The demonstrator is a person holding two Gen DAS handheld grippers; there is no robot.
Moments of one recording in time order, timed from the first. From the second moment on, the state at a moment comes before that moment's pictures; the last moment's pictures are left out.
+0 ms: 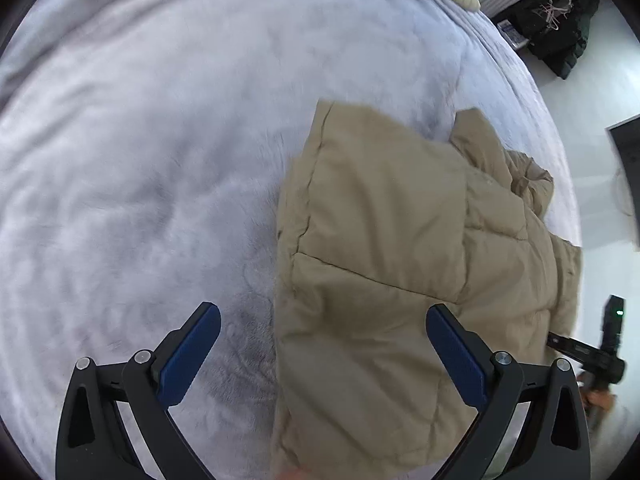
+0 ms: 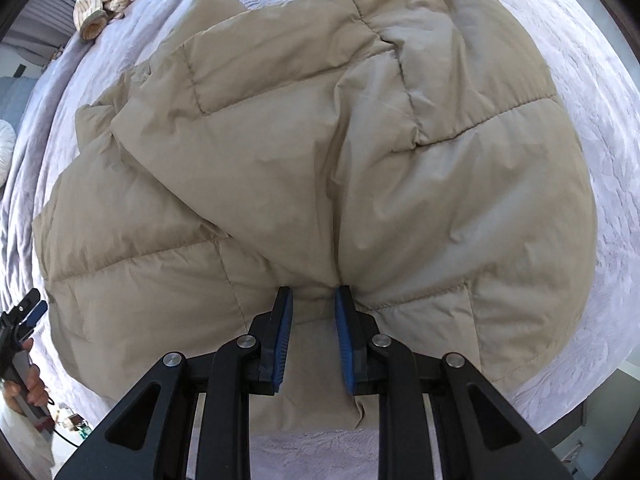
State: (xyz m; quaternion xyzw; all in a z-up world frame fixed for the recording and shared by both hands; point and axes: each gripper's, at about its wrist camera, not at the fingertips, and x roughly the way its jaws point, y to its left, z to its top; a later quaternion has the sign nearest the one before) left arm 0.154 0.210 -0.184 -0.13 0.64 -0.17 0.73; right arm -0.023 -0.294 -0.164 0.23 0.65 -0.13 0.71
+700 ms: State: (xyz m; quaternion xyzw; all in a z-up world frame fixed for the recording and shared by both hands) left arm 0.195 0.157 -0.247 -0.20 0.68 -0.37 0.60; right arm 0.004 -0.212 -0.097 0.19 0.57 -0.11 0.79
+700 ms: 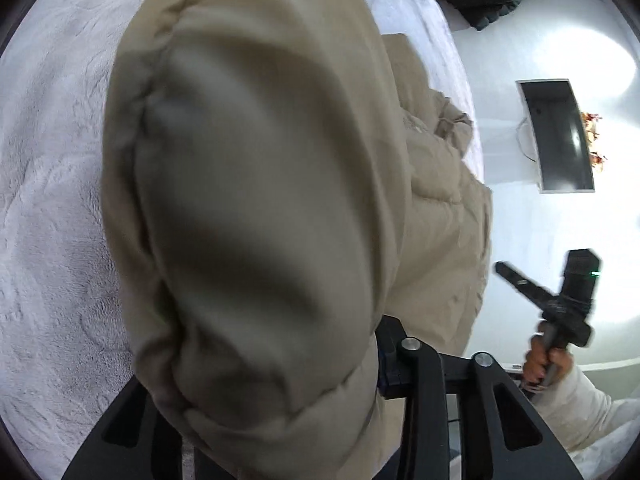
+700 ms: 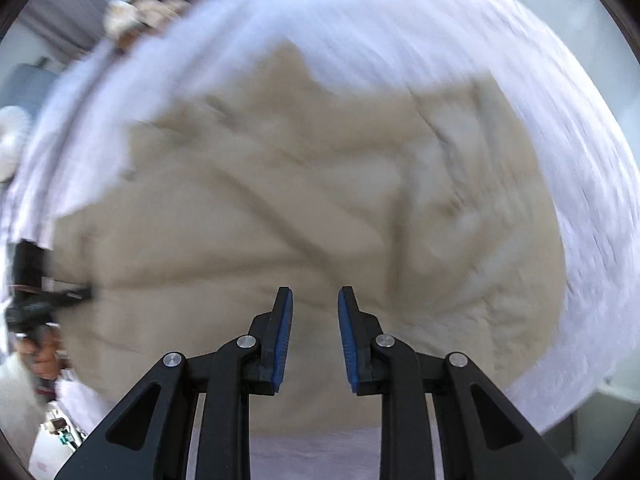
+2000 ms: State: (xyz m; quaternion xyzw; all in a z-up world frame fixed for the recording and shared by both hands) left arm 0.157 -0.044 -0.083 -0.16 0.67 -0.38 0.61; right arm -0.077 -0.227 -0.173 0.47 0.53 0.00 0.71
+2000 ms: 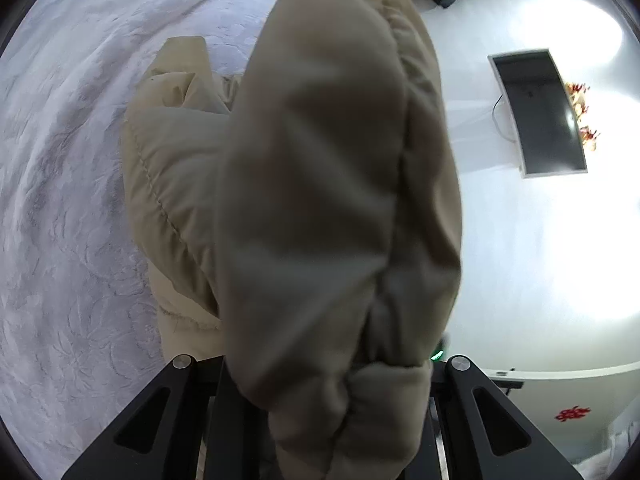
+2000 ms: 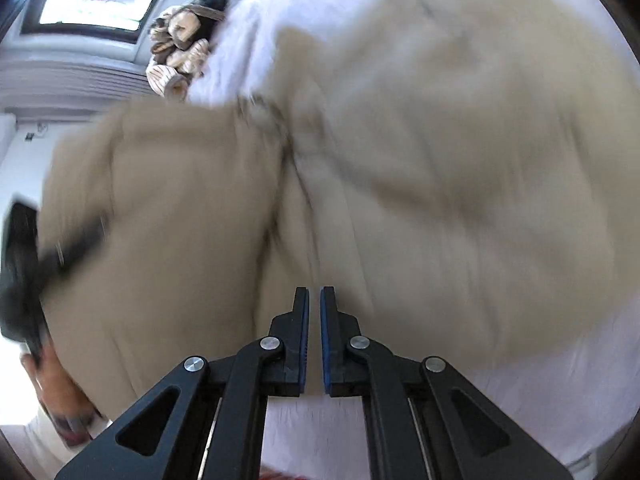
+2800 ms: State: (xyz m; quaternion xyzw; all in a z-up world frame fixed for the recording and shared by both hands) left arm 0.135 -0.280 -0.136 -0.10 0.71 -0.47 0.52; right arm -0.188 -0.316 -0.166 0.51 0.48 -0.07 0.72
